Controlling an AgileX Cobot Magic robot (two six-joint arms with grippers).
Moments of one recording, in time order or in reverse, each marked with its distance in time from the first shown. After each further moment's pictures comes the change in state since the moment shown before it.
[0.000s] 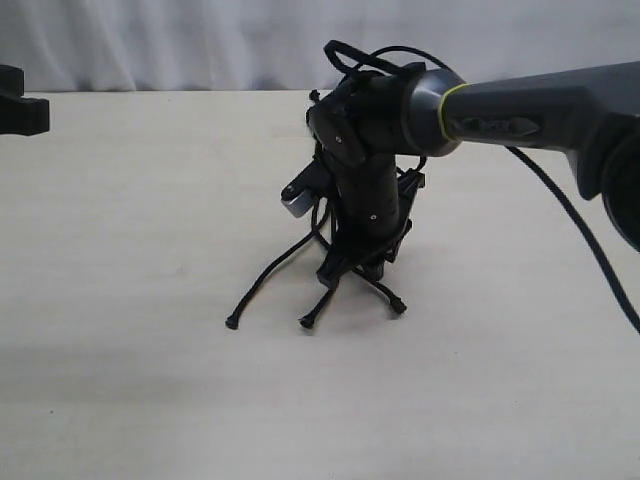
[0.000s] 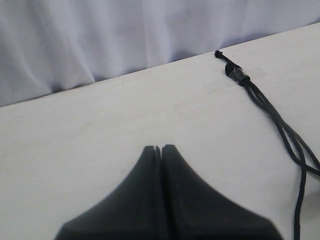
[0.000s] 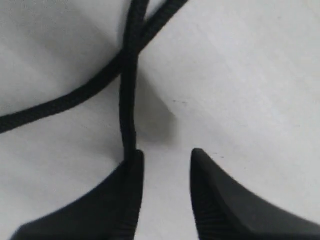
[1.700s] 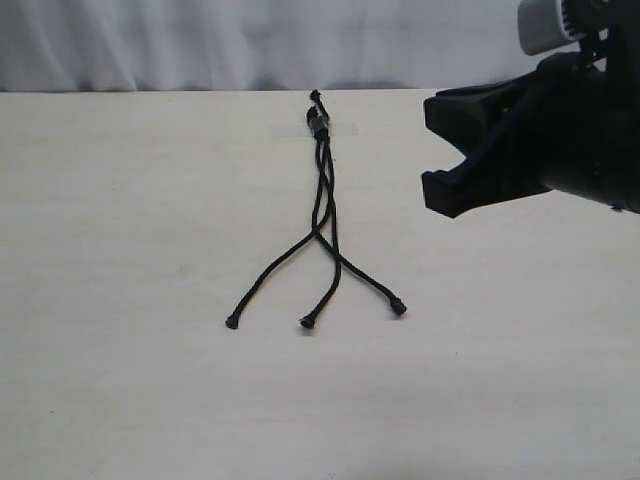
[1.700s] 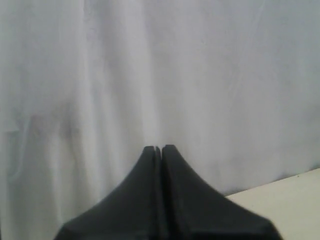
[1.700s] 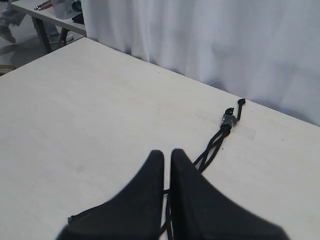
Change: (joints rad) left arm -0.071 -0.974 0.378 0.018 -0.109 0.017; right arm 0.000 -1.172 0.886 0.026 -0.993 0.265
